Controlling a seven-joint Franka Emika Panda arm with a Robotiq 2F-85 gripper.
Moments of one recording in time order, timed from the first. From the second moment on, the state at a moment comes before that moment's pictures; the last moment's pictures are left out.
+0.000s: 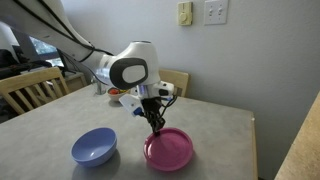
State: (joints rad) arm -0.14 0.68 -0.19 -1.77 0.00 2.43 0.16
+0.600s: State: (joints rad) arm -0.02 0.55 -0.21 -1.90 -0.13 2.40 0.28
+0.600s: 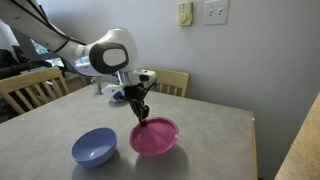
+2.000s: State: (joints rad) arm 0.13 0.39 -0.15 -2.13 -0.16 2.43 0.61
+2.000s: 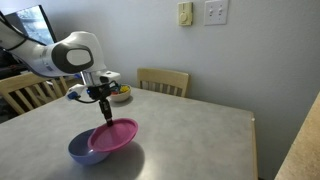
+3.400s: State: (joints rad) arm 0.17 0.27 -0.14 -2.23 -0.22 2.52 0.76
